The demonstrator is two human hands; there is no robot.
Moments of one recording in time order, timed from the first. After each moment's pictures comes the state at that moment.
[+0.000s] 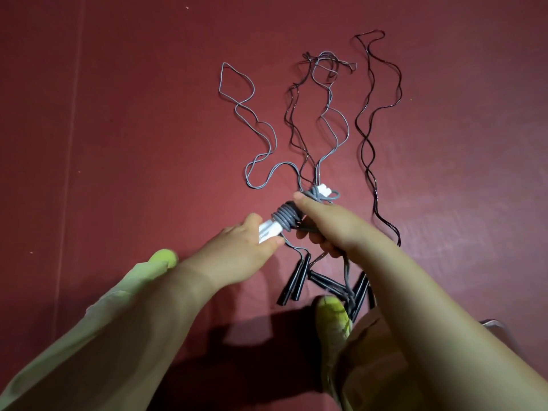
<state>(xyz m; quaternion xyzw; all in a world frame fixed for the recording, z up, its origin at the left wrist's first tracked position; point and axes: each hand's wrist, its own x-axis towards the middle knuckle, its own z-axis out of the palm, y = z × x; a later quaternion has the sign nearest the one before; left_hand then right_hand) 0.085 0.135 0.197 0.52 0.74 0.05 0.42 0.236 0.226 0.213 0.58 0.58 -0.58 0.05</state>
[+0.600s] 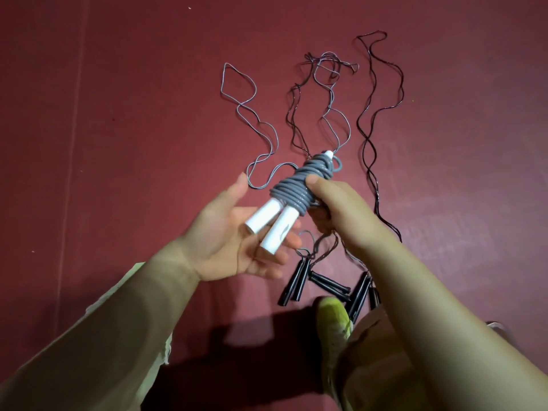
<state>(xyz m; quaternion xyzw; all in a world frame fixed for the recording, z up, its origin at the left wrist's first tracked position) 0.065 0.140 0.229 0.11 0.39 0.35 0.84 0.232 0.224 0.230 0.46 0.57 -0.66 -0.18</state>
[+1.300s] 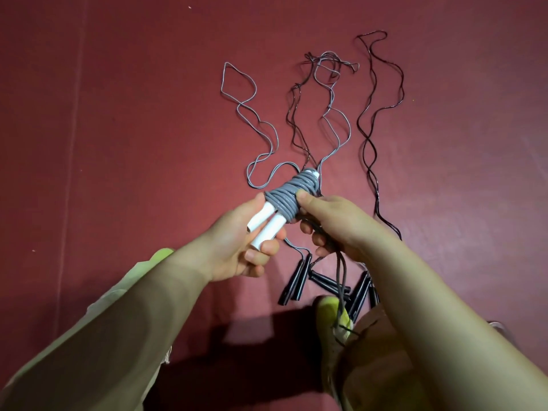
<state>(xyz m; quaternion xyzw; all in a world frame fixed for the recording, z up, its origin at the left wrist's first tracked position) 0.076 0.145 0.214 0.13 0.53 0.29 0.79 0.232 0.222 0.228 0.52 0.53 -0.67 -0.02</state>
